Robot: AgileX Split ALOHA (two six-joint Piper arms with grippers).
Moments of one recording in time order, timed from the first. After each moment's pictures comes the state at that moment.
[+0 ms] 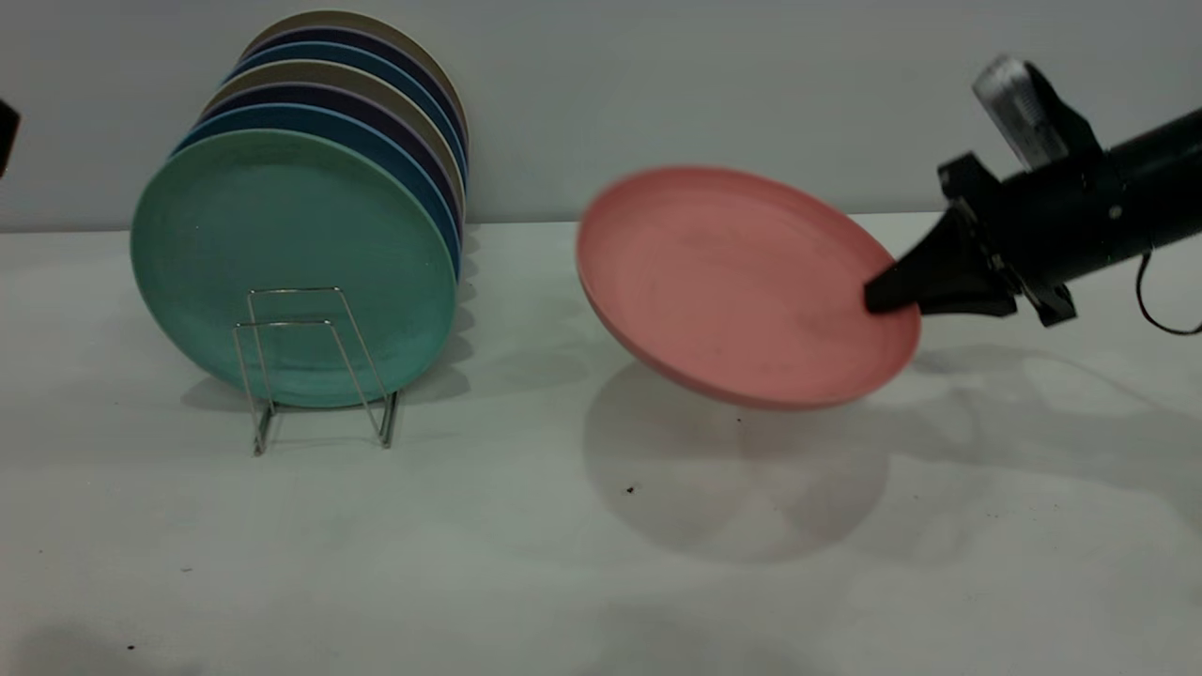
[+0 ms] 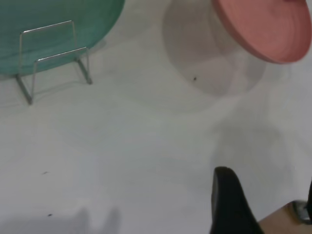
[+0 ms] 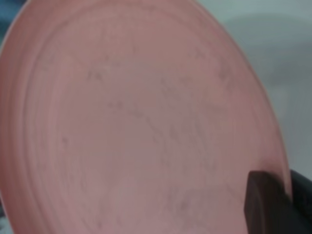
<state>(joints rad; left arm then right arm) -0.04 0.97 -0.65 -0.69 0.66 0.58 -0.06 2.28 -1.29 1.36 0.92 -1.18</state>
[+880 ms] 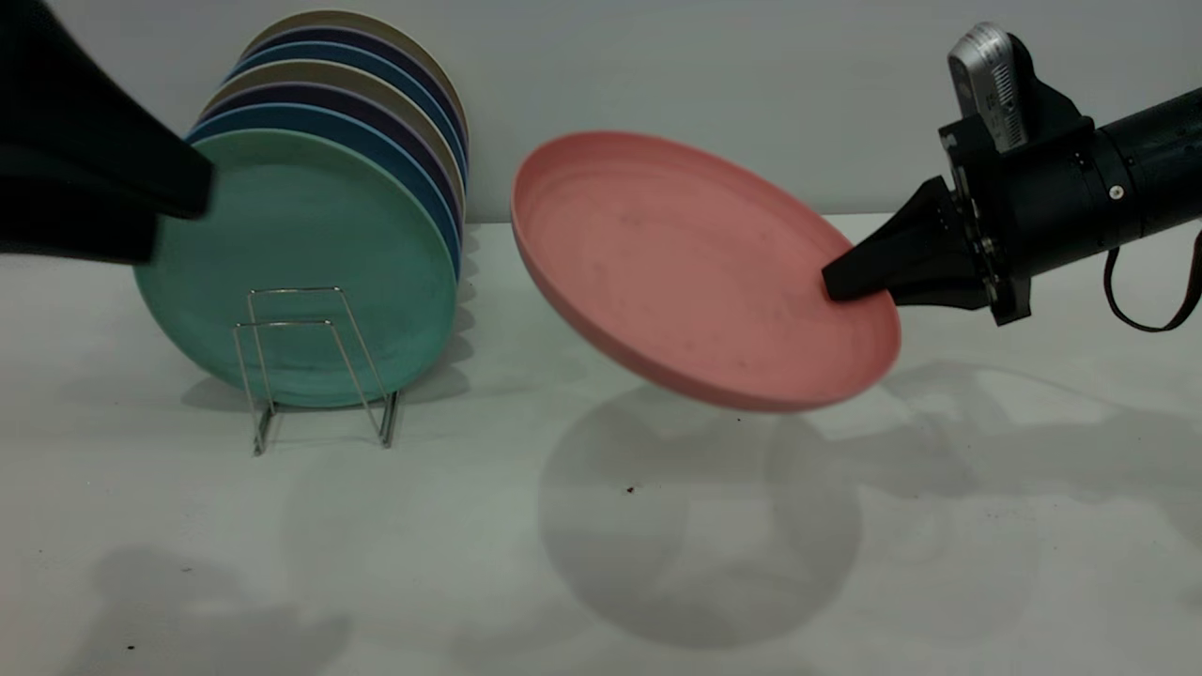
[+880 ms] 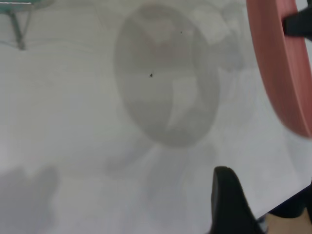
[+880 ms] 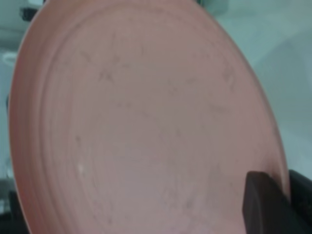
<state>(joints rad) -0.04 1.31 -0.65 -1.07 0.61 0.72 -0.03 2.28 -1.29 1.33 1.14 -1.19</state>
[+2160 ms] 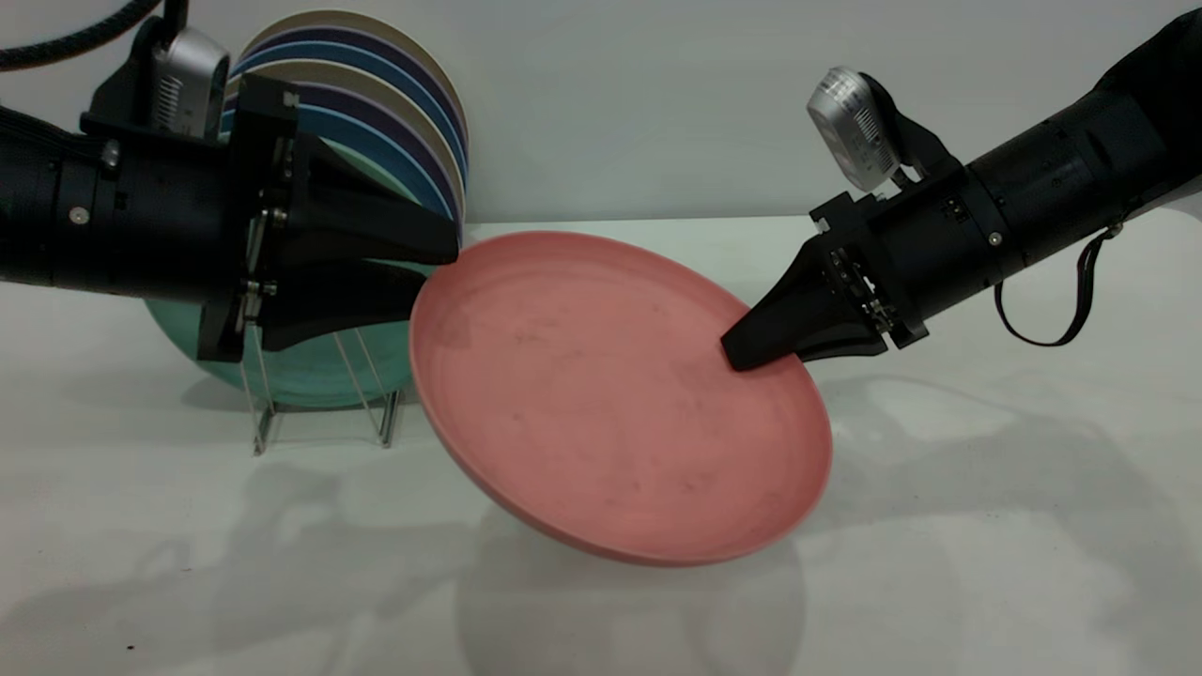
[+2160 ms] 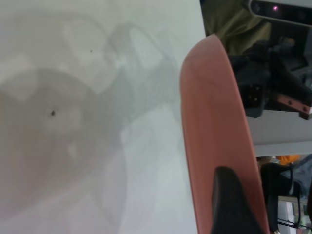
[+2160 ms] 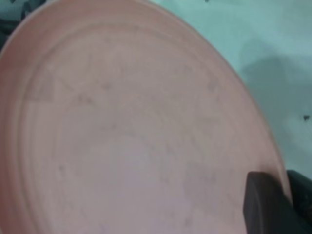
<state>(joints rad) -0.07 1.86 -0.71 -1.75 0.85 1.35 0.14 2.28 -1.29 1.31 1.02 -1.29</state>
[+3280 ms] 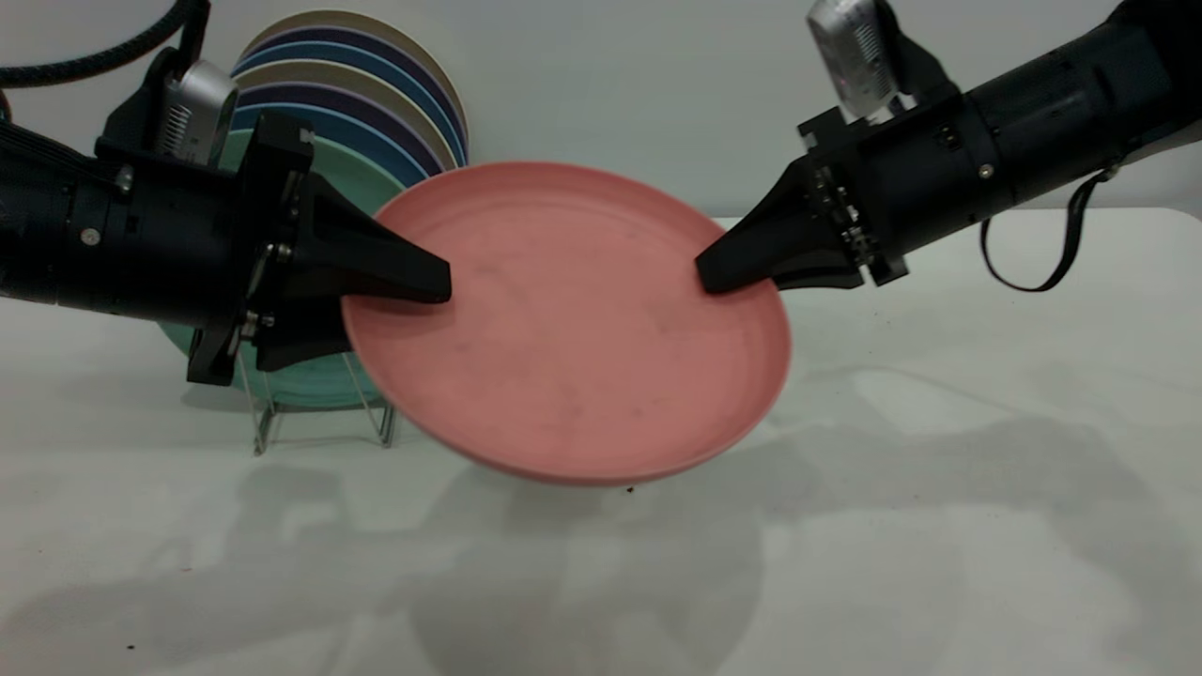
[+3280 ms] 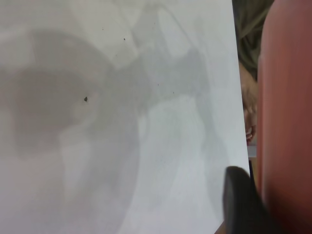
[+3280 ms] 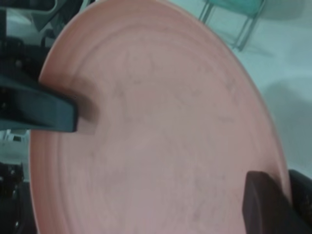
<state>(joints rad) -0.07 1.87 -0.71 -1.72 0.79 1.31 0.16 2.21 -1.29 1.39 1.04 -1.29</state>
